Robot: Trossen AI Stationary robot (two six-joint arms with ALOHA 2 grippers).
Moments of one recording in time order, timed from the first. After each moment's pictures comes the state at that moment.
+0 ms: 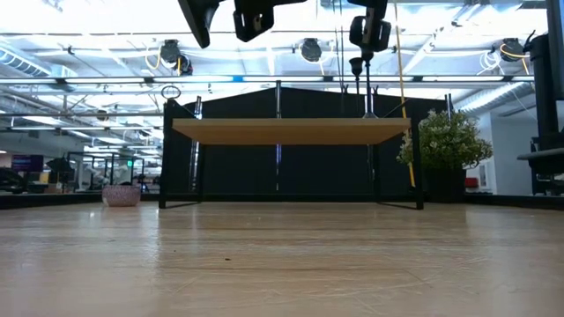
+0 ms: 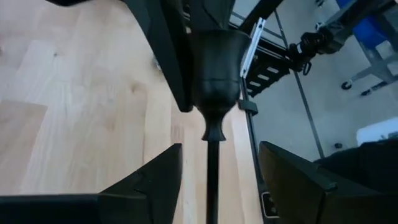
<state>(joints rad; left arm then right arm) -0.13 1.62 1.36 -0.33 0.29 -0.43 0.11 1.34 1.02 -0.06 -0.29 0.78</state>
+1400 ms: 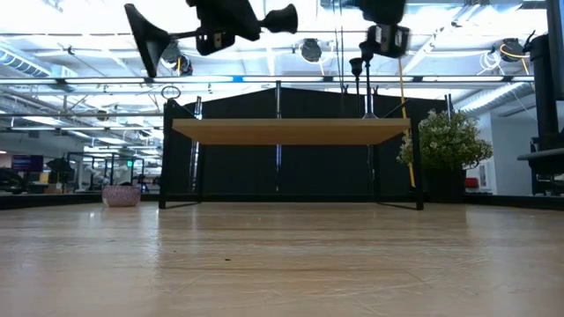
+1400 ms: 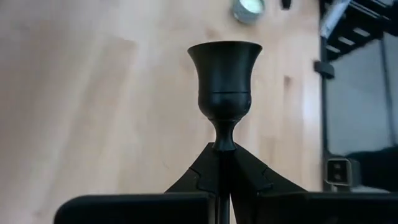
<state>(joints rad) -0.10 1.55 1.36 -0.65 0.11 -0.42 0.11 1.30 1.02 -0.22 -0.34 0.80</state>
